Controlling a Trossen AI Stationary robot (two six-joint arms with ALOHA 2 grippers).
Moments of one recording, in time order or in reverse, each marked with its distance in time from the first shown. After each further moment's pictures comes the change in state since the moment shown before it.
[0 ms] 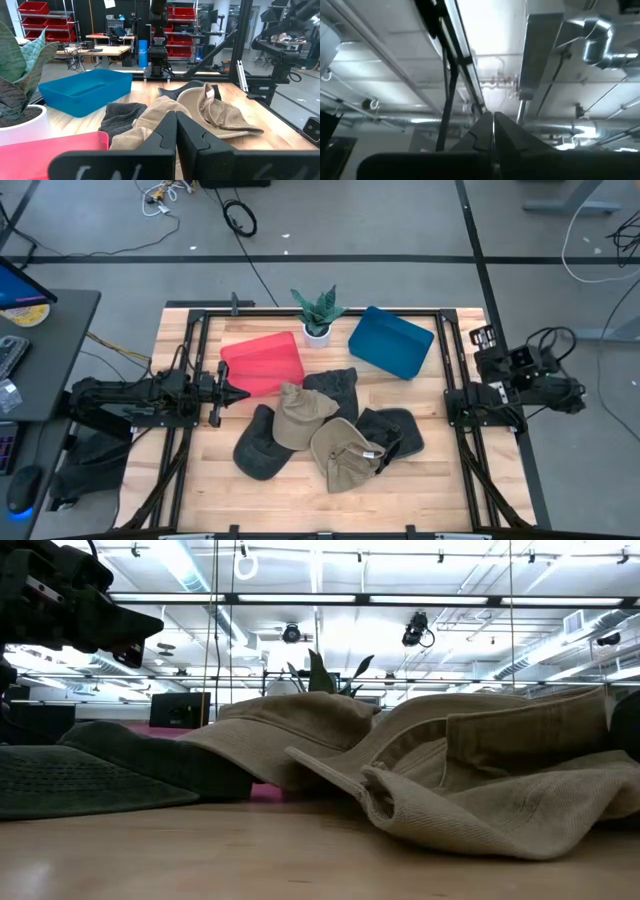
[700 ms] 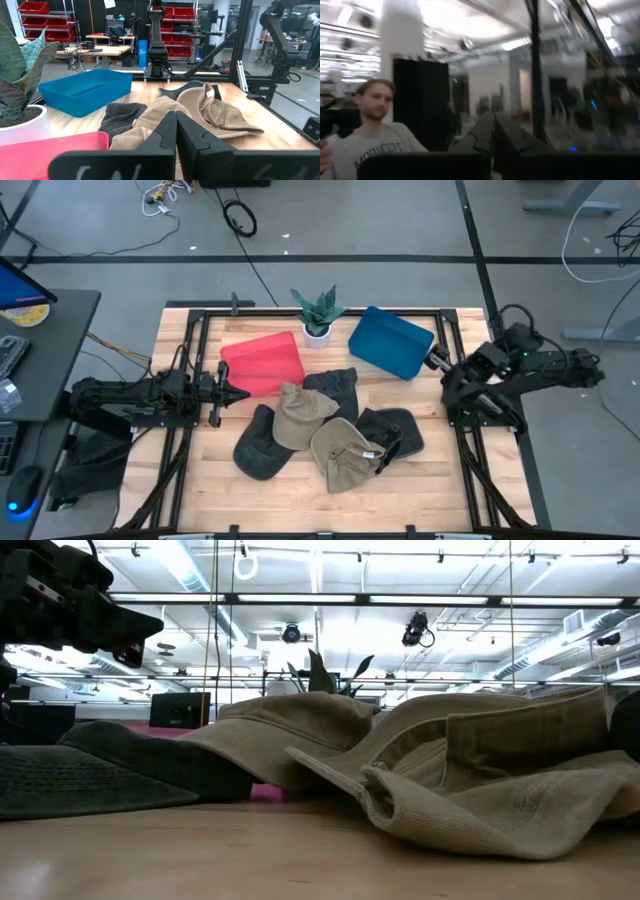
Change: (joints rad) left arm 0.000 0.000 0.000 0.000 0.000 0.000; right arm 0.128 0.570 0.458 -0.336 -0.389 0.201
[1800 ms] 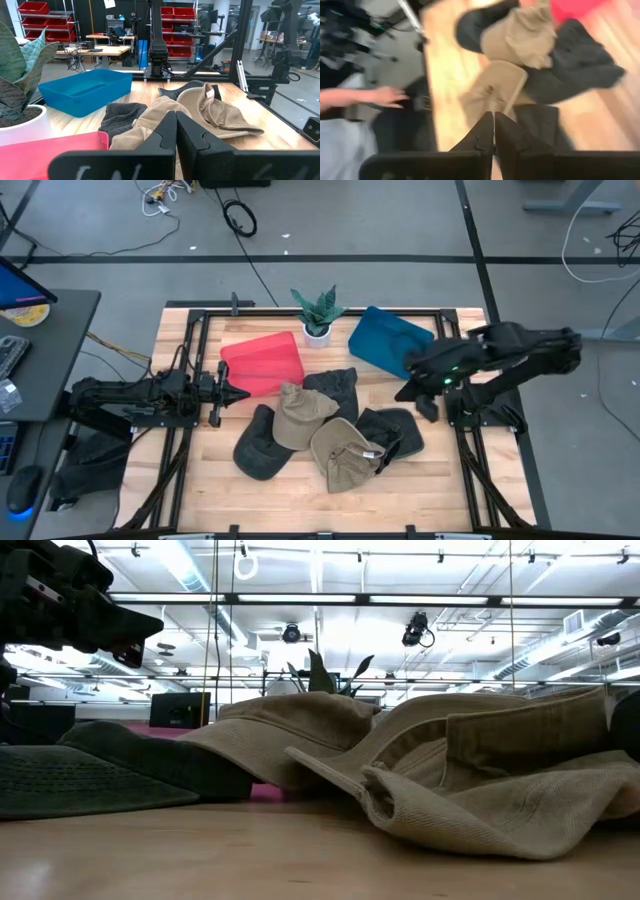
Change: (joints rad) left arm 0.000 0.000 0.000 0.000 0.000 0.000; right arm 0.136 0.546 0.779 -1.475 0.570 0.324
